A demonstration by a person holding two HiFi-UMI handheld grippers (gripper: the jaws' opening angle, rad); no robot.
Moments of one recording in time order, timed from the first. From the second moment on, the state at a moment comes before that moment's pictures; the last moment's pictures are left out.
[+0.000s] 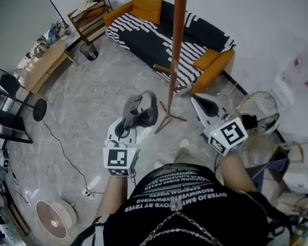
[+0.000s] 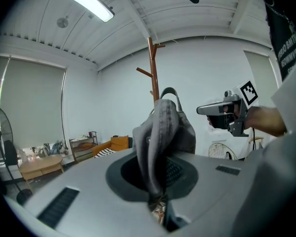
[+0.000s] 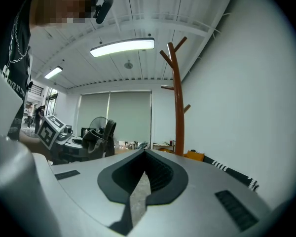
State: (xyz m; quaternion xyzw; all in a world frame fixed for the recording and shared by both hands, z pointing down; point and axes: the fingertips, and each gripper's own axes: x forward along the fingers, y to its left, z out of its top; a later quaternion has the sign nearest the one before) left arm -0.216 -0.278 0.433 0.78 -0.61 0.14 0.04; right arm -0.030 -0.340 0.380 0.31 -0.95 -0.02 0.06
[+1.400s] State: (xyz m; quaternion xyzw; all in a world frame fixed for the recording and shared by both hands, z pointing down) left arm -0.156 -0.421 0.467 0.79 -0.60 0.15 0.07; right arm -0.001 -0.488 0.394 0.28 -0.96 -0.01 0.09
